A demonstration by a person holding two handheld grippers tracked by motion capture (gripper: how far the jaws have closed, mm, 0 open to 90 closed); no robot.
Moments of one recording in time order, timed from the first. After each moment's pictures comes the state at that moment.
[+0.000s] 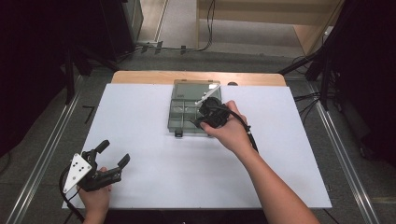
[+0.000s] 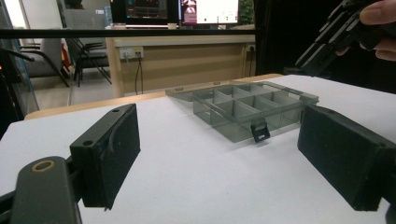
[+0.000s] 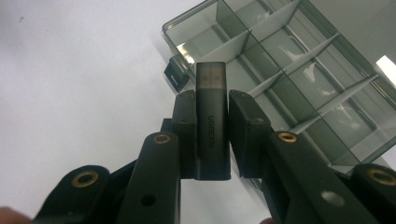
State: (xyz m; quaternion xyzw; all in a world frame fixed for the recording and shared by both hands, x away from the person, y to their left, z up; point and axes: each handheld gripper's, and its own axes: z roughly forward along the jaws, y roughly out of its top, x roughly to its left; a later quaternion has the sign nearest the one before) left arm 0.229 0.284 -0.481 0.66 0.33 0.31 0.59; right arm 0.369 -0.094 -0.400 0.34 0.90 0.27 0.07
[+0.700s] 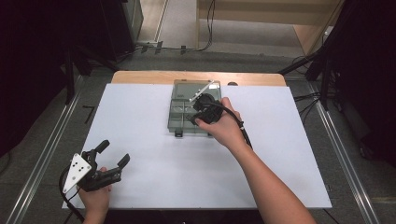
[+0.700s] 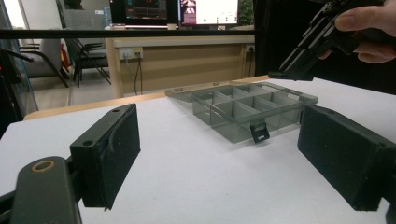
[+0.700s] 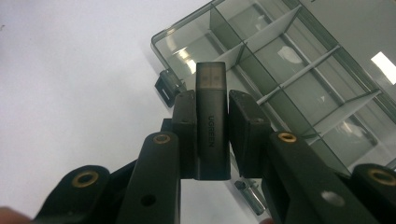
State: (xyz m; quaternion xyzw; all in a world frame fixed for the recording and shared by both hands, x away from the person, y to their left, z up) left arm 0.229 0.285 -0.480 0.66 0.33 0.31 0.59; right arm 0.387 -0.079 -0.404 0.34 0.90 0.26 0.07
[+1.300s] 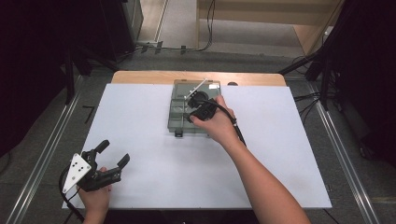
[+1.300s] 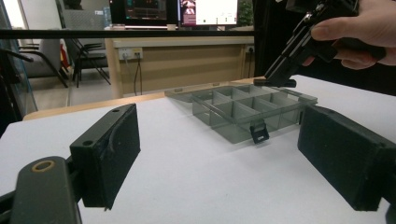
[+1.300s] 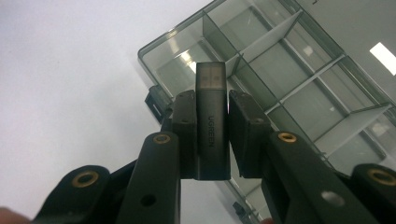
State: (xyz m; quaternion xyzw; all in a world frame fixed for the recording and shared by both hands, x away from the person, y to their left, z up) left arm 0.229 0.285 -0.481 0.66 0.33 0.31 0.60; right arm 0.404 -0.065 -0.413 0.36 0.90 0.25 0.07
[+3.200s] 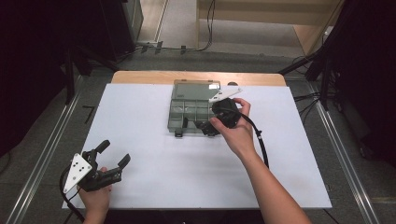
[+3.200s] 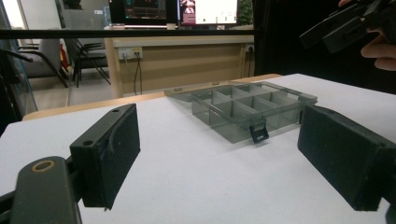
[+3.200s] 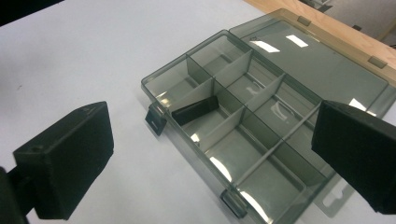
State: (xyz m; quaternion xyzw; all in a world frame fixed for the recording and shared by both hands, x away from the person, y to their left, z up) left arm 0.229 0.284 -0.481 0.66 0.33 0.31 0.59; right arm 0.355 -0.124 -0.404 0.37 0.83 0.39 0.14
